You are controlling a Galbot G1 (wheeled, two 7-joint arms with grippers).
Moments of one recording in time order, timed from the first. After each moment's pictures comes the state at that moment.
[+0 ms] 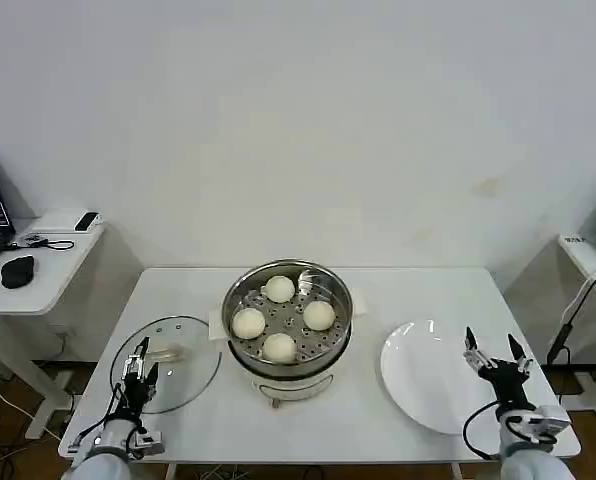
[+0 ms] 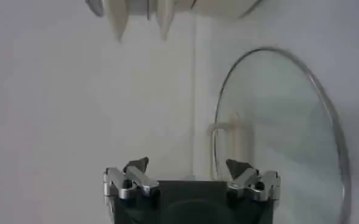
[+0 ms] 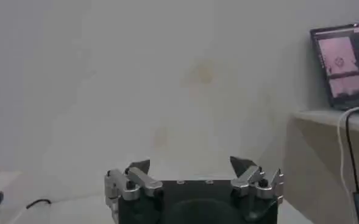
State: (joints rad) left arm 1.37 -1.24 -0.64 -1.61 1.24 -0.02 -0.08; right arm -1.45 1.34 0.81 1.85 0.46 0.00 -0.06
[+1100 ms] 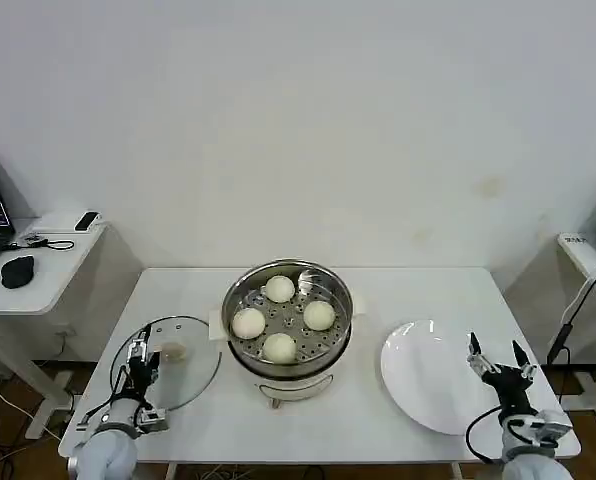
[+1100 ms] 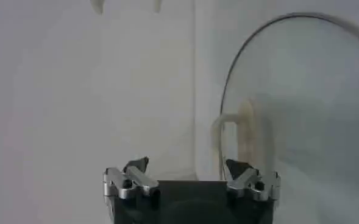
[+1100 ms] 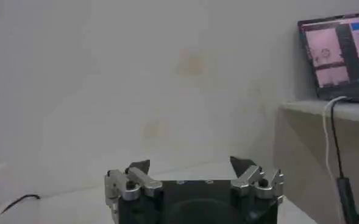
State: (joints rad) left arm 1.24 -1.24 -0.60 -1.48 1.25 -0.01 -0.08; right arm -1.46 1.36 0.83 1.83 0.45 0.00 -0.06
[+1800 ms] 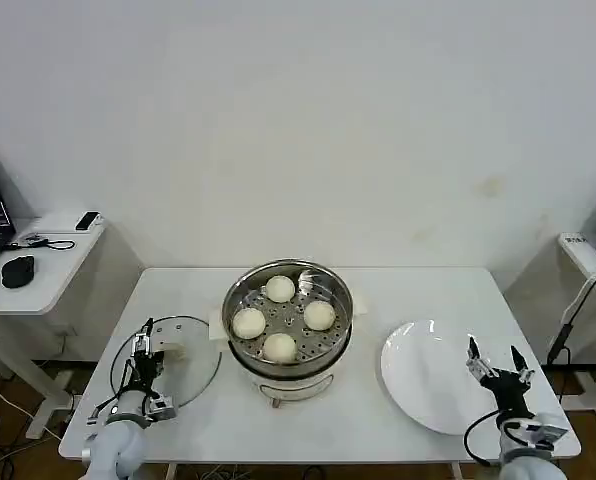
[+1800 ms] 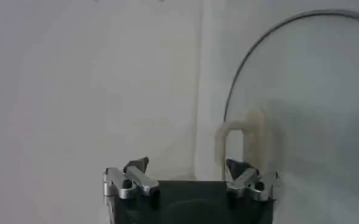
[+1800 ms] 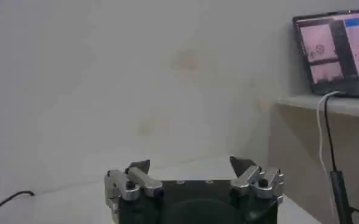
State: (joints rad) left arm 1.17 -1.26 -0.57 -1.42 1.21 0.03 -0.10; right arm -1.45 1.37 0.83 1.80 0.43 0.01 -0.06
